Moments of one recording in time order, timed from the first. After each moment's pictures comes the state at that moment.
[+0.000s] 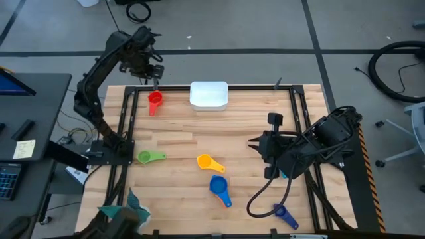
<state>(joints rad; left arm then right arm) 0.99 1.66 1.87 -1.57 -0.04 -0.33 0.61 1.72 2.31 -1.57 0.71 0.32</state>
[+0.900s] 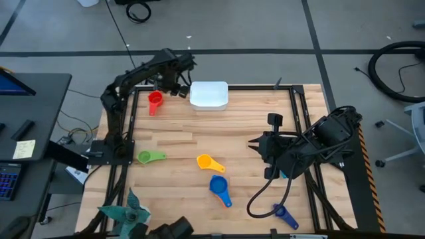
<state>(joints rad) 0.70 1.96 1.87 -1.57 -0.19 -0.50 0.61 1.72 2.31 -1.57 0.70 0.33</state>
